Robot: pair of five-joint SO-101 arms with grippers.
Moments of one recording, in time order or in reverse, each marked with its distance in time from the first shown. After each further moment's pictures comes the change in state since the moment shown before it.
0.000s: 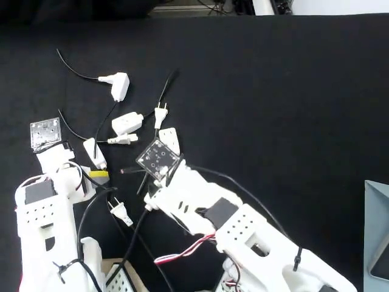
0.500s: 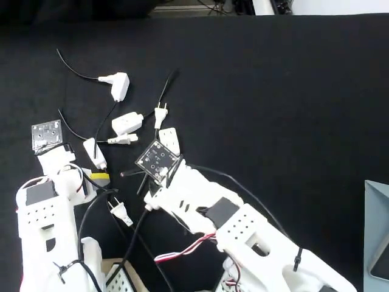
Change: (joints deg) left arm 0.0 -0.4 1.2 0.0 0.0; right arm 0.7 0.0 0.0 -0.8 2.9
